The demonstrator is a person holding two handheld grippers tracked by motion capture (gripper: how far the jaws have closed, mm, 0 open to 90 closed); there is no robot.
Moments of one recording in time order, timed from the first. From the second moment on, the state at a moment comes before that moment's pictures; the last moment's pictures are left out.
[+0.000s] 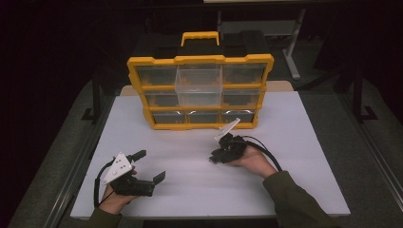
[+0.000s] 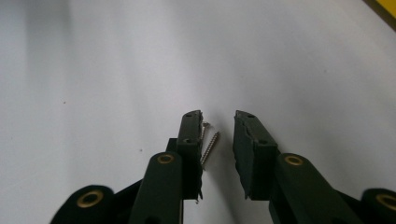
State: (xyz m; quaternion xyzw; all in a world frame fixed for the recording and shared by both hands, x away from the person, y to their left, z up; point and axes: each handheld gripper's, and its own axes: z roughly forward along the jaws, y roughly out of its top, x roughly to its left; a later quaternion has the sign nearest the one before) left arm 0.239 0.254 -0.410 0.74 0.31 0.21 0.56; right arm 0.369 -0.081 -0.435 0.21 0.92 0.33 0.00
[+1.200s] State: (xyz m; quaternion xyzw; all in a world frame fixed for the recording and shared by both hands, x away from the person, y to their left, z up) left arm 0.239 0.253 -0.409 0.74 0.31 0.21 0.56; right arm 0.366 -0.078 -0.439 0.19 0.93 0.31 0.03
